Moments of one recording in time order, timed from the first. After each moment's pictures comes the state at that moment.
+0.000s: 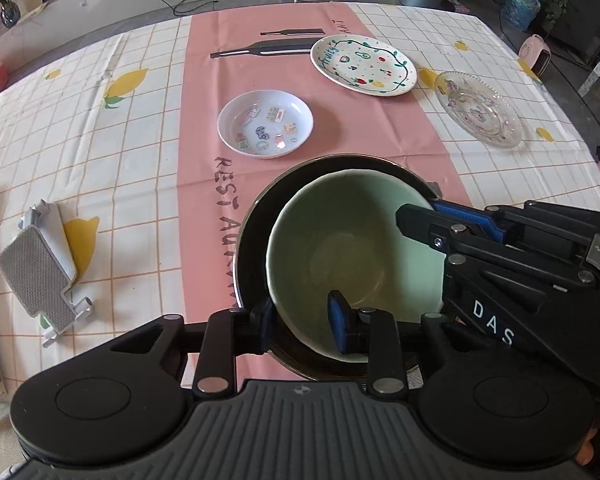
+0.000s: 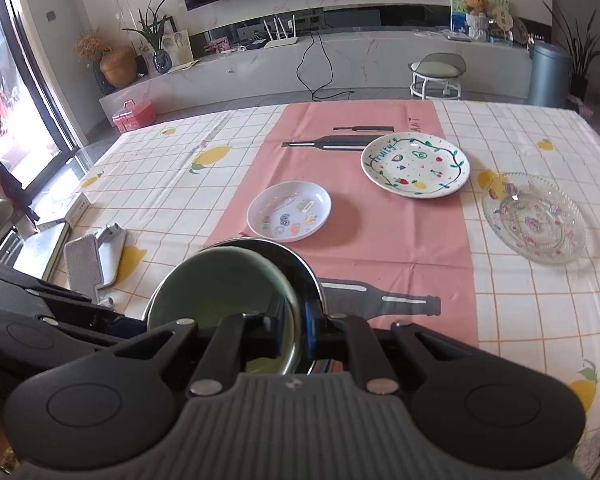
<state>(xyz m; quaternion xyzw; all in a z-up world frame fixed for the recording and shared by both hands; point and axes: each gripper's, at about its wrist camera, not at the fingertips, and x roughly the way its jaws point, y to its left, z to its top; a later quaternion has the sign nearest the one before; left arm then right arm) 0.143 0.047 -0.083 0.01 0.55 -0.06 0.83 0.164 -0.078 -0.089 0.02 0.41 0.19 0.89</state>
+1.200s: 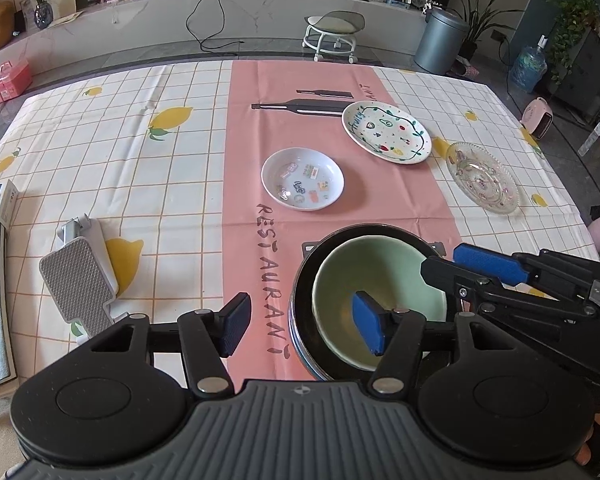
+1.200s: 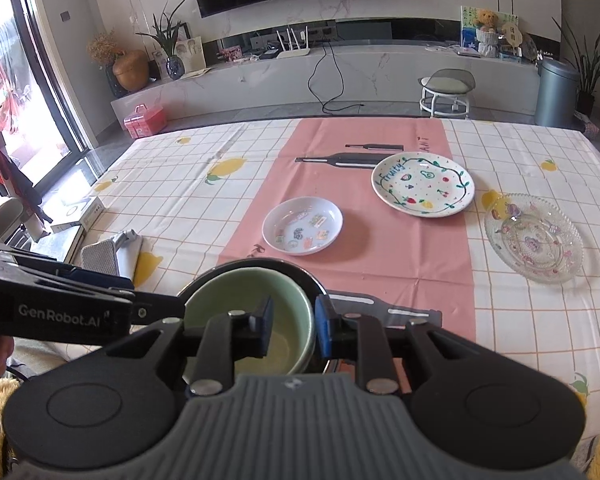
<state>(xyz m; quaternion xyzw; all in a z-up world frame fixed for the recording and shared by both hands) 0.129 0.089 -0.046 -0.04 0.49 -0.04 0.87 0.154 -0.080 -0.068 0.02 0.39 0.21 0.90</state>
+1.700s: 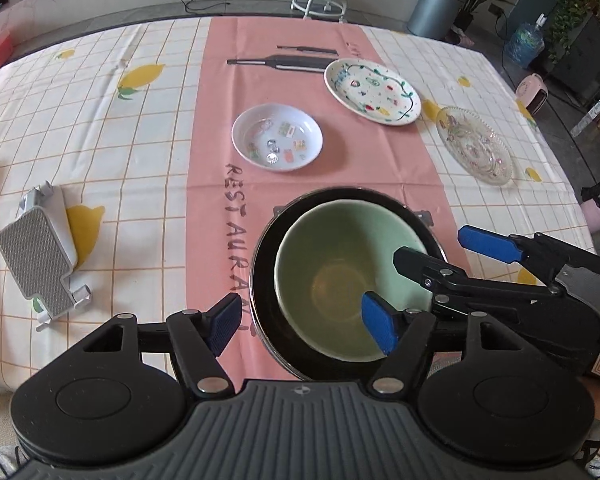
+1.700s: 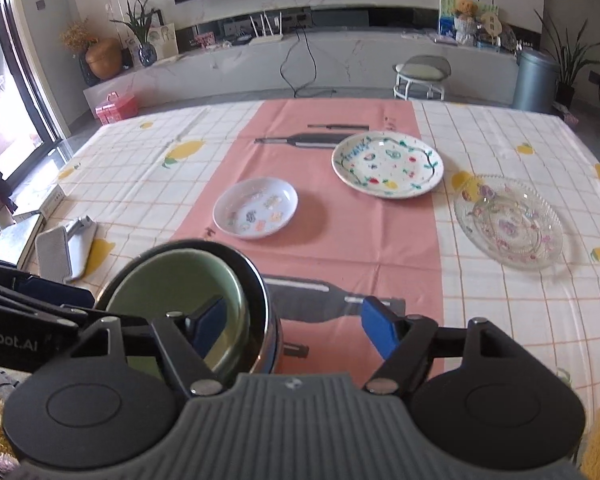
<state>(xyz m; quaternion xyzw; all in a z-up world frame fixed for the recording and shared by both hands) 0.145 0.072 -0.075 -0.05 0.55 -0.06 0.83 0.176 -0.095 -0.100 0.00 0.43 0.17 0.89</state>
